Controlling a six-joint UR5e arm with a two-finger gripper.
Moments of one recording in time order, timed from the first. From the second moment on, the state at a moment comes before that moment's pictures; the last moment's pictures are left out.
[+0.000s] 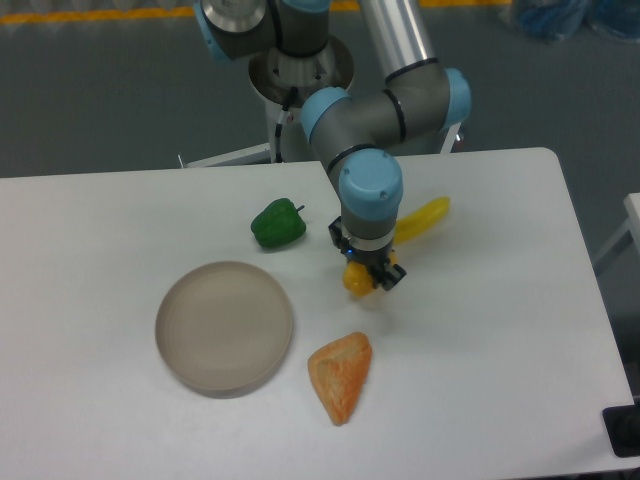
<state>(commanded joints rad) 2.21 -1.87 -1.67 -1.12 1.69 1.19</state>
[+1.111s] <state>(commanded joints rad) 2.43 -1.95 -1.40 -1.32 1.60 1.49</state>
